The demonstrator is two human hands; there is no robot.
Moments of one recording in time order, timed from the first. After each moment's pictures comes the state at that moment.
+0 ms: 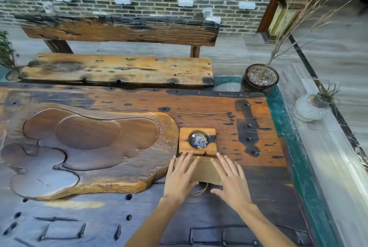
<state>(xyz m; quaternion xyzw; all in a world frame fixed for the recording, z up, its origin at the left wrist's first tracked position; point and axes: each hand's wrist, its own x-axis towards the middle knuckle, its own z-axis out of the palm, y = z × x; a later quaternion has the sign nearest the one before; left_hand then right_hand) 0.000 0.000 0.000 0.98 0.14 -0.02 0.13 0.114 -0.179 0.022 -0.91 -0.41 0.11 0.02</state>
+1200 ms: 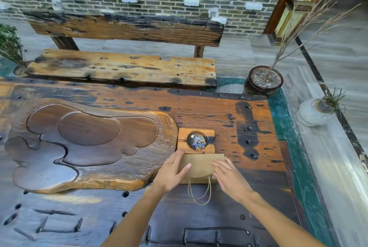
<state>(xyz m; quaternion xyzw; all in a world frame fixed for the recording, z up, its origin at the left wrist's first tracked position) 0.008 0.028 0.019 0.89 0.22 -0.03 0.41 0.161 -0.184 0.006 -0.82 -0.56 0.05 0.02</state>
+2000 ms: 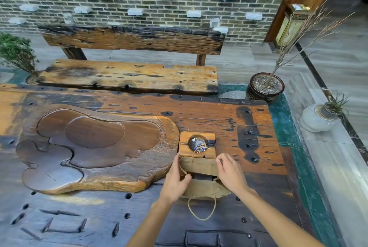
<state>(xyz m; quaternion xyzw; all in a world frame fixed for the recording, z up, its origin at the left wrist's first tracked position) -0.006 -0.018 0.048 0.78 0.36 0.02 0.52 0.157 -0.163 0.043 -0.90 -0.34 0.14 0.23</state>
